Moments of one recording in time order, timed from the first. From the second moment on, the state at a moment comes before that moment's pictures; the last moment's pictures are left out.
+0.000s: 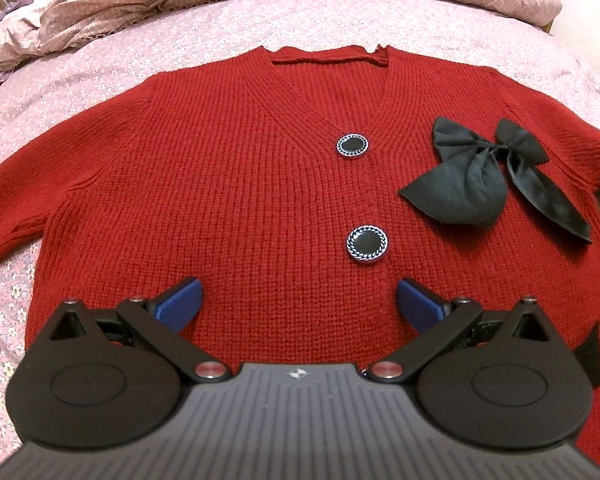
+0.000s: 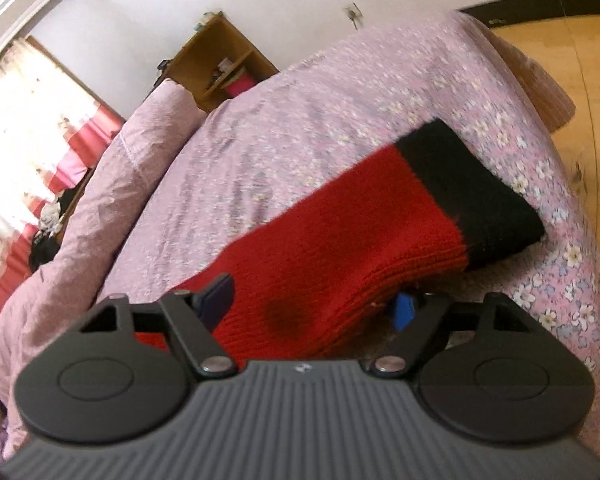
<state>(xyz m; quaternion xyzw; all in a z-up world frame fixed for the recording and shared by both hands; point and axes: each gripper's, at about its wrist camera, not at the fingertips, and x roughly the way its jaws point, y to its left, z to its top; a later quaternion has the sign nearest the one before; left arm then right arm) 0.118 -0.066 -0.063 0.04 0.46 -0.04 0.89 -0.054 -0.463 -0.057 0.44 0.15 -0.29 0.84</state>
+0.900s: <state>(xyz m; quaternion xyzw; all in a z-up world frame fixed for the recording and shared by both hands) 0.116 -0.054 -0.046 0.04 0.46 -0.06 0.89 -0.061 -0.503 -0.033 0.38 0.14 -0.32 0.86</state>
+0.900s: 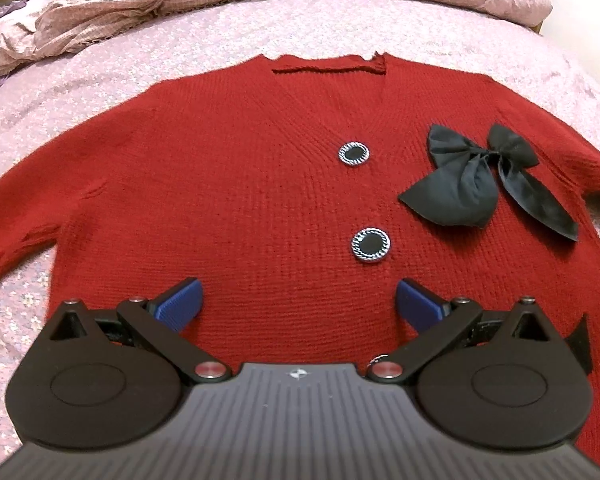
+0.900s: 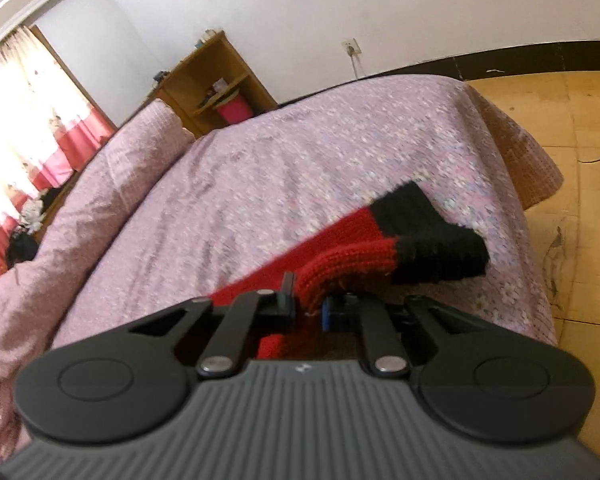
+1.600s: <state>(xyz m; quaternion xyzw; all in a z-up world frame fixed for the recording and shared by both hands) 0.104 0.016 -0.015 0.02 0.43 0.01 0.90 0.011 -0.424 0.068 0.32 0.08 -0.12 0.93</state>
